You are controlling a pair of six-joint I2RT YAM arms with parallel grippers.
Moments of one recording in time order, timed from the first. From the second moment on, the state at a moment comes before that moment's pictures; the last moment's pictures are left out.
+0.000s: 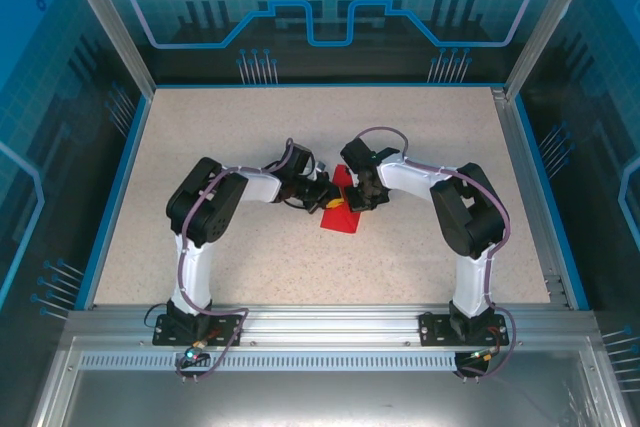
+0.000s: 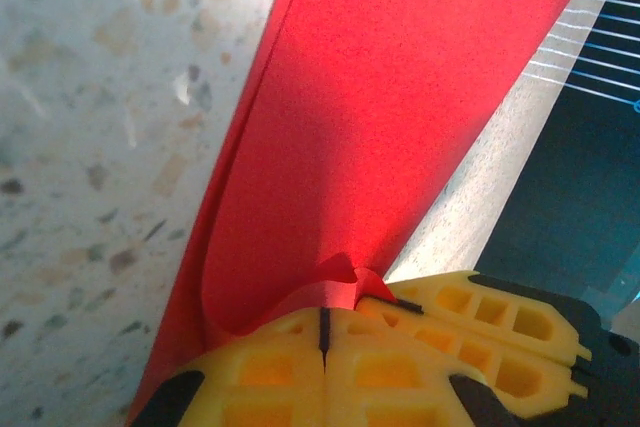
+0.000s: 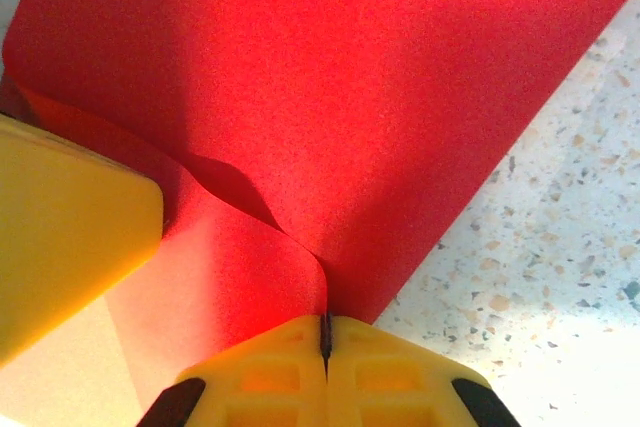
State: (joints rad) left arm -0.47 2.08 1.11 0.10 0.73 -1.09; right arm 0.57 1.95 1.29 -0.73 -0.02 0.32
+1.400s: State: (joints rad) left arm -0.47 2.08 1.11 0.10 0.73 -1.04; right arm 0.55 1.87 1.09 -0.45 -0.46 0.52
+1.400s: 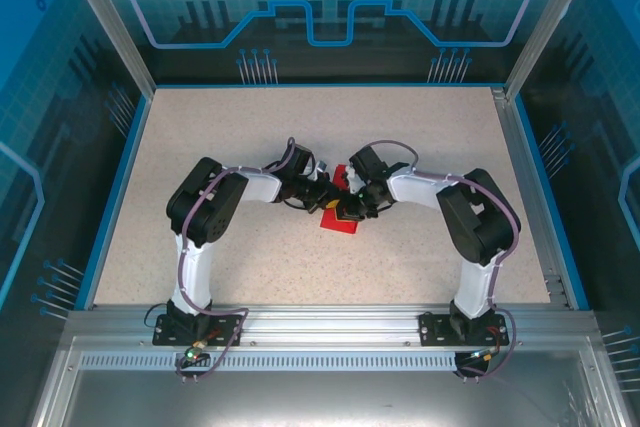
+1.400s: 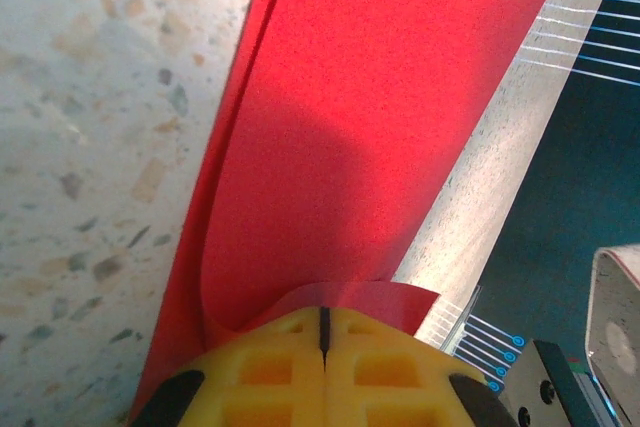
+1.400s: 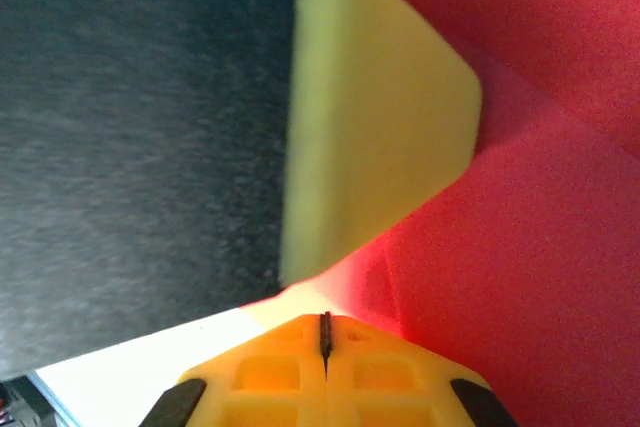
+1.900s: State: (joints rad) left arm -0.47 2.09 1.12 0.09 0.73 -1.03; right arm 0.52 1.87 1.05 -0.42 -0.48 0.51
